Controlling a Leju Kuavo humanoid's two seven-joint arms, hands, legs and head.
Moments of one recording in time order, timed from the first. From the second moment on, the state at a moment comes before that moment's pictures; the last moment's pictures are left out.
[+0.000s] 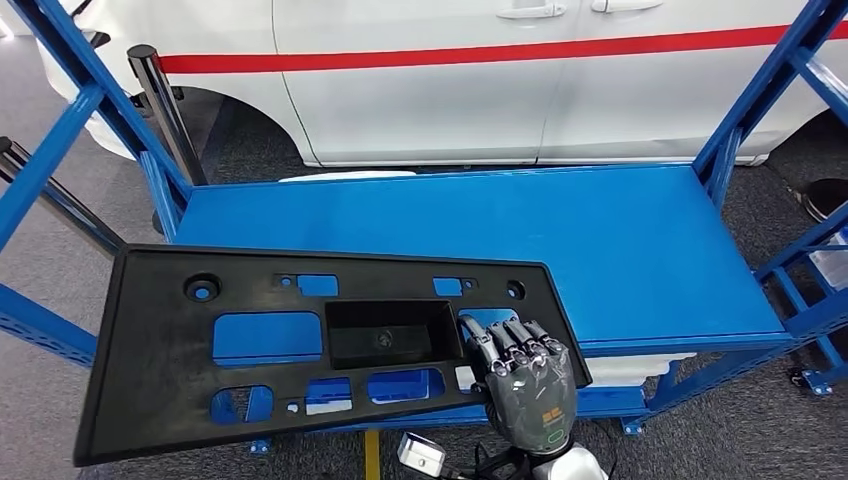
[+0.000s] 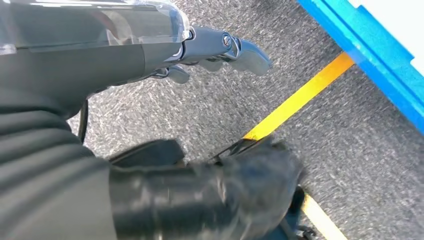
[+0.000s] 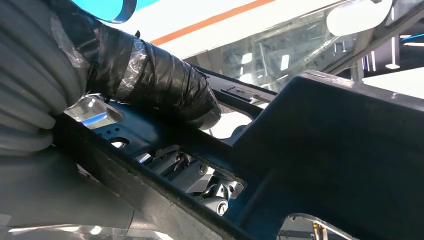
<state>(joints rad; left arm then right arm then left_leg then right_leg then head) -0.16 -0.09 -1.54 -0.14 1.12 0.35 -0.32 0.02 -0.01 0.50 -1.79 1.47 -0.69 -0.06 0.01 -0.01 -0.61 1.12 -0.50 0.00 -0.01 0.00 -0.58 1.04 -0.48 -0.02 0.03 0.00</state>
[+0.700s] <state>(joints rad) -0.15 -0.09 -1.54 -0.14 1.13 0.44 -0.26 0.03 0.00 0.51 -1.78 1.40 -0.69 -0.08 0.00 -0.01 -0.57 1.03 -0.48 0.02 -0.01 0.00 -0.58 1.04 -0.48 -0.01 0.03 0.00</state>
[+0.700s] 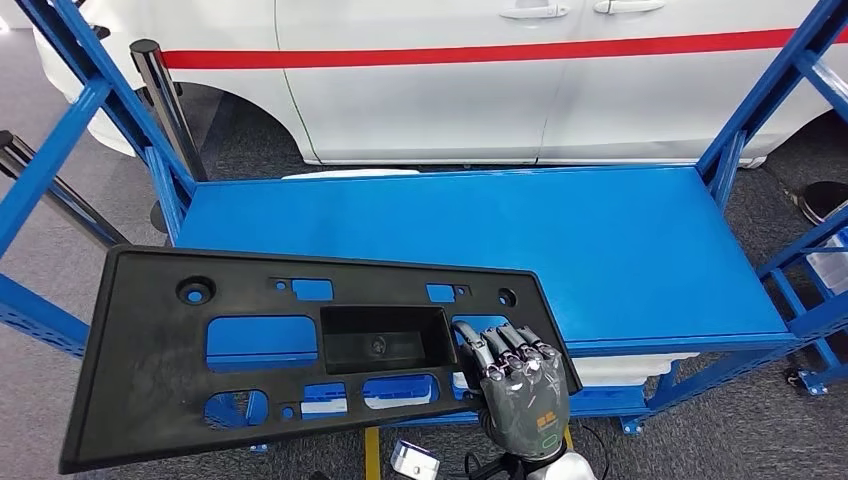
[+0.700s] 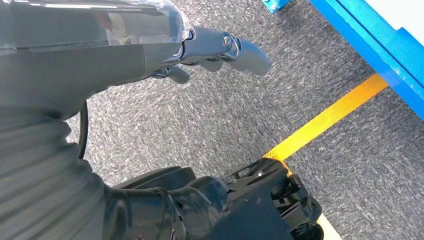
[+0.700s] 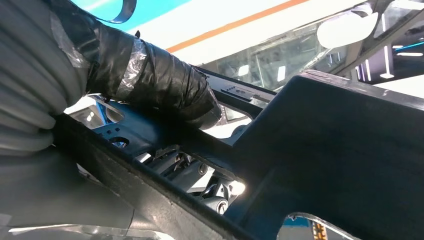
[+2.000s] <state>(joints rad) -0.15 -0.09 -1.55 -0.14 1.12 0.46 -0.25 0.03 0.03 0.50 -1.74 1.34 -0.69 -0.14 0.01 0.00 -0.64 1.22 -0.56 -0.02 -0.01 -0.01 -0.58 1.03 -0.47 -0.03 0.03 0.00</state>
